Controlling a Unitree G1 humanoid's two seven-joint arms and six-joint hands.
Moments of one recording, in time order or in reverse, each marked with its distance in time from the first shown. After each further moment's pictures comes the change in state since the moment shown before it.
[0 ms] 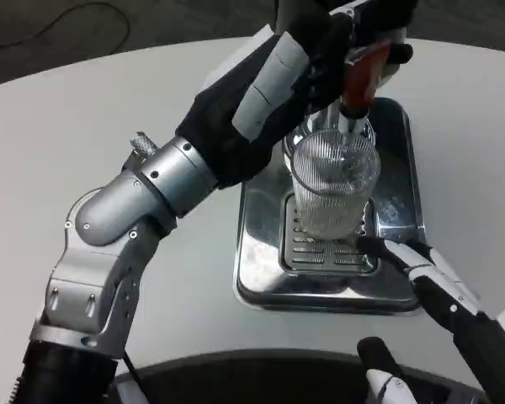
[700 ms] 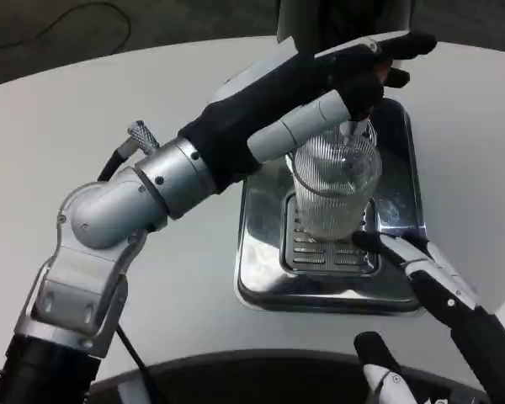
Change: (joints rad) left arm -0.005 0.087 -0.074 -0.006 0.211 -0.145 -0.013; right arm -0.020 0.000 0.007 0.000 0.000 0.000 -0.002
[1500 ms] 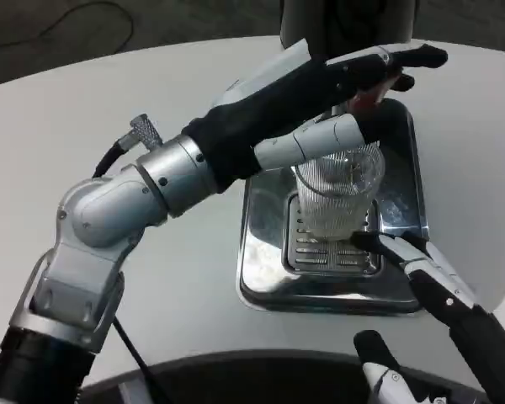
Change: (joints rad) left arm -0.018 0.036 -0.035 0.021 0.056 -0.086 0.000; right arm -0.012 0.002 -0.001 0.014 -0.001 0.000 0.000
